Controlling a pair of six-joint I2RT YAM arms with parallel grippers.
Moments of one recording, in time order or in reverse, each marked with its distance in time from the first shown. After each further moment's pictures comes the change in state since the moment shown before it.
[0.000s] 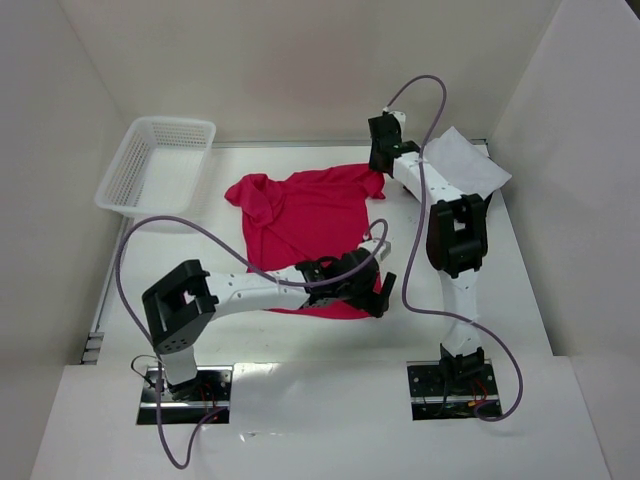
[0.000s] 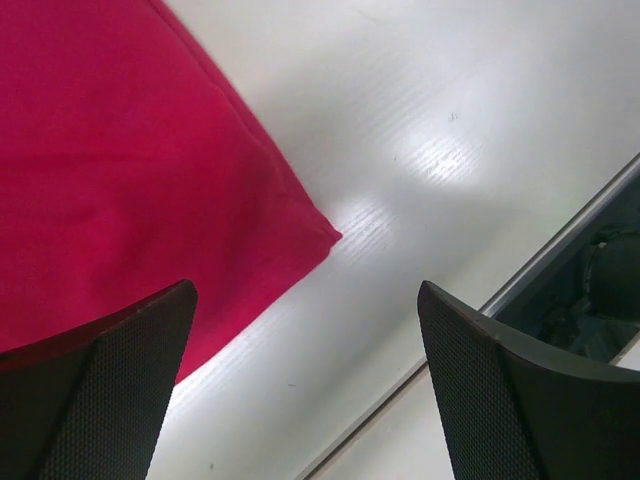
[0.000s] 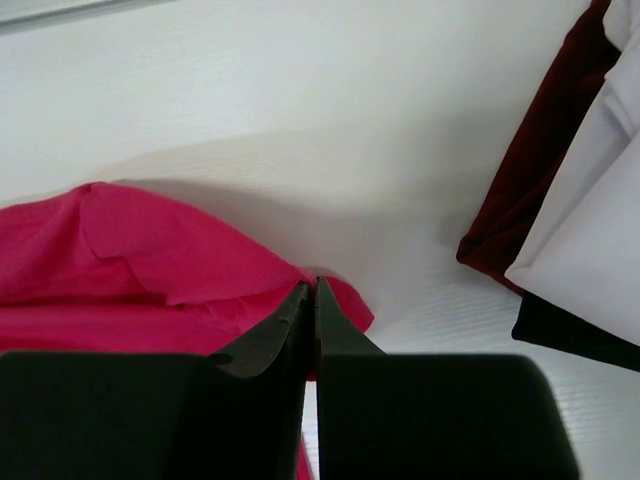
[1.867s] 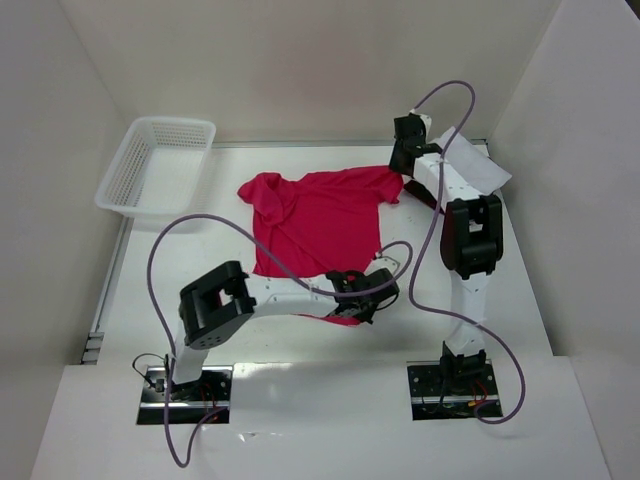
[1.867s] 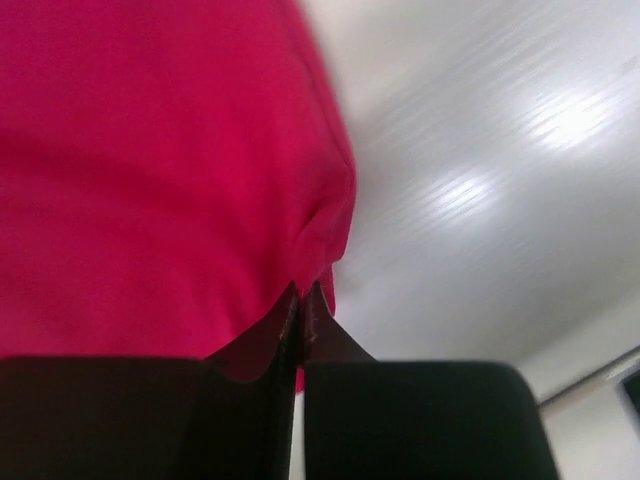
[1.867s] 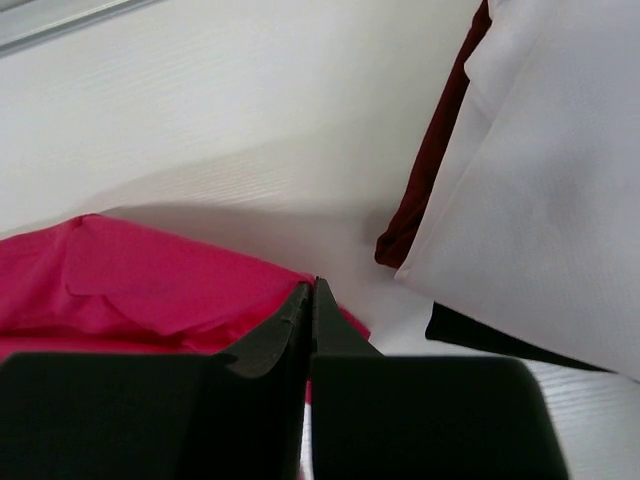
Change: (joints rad) left arm -0.089 0.244 0.161 -0.145 -0.140 -0.013; right arm -0.110 -0.054 -0.104 0.038 -0.059 0.024
